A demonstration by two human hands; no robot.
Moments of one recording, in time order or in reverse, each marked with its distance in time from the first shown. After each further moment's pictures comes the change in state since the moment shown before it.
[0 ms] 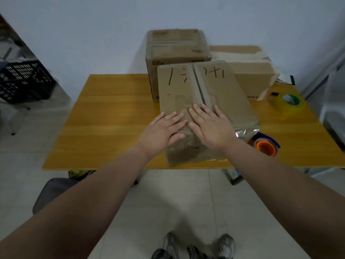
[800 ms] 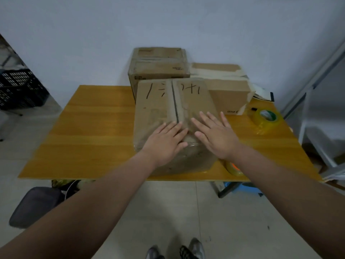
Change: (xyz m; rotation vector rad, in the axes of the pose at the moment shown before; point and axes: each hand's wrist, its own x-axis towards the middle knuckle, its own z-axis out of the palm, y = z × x) left_hand 0.062 0.081 0.003 0.169 -0.141 -0.081; right_hand -0.034 0.098 -0.023 0.040 -0.002 -0.036
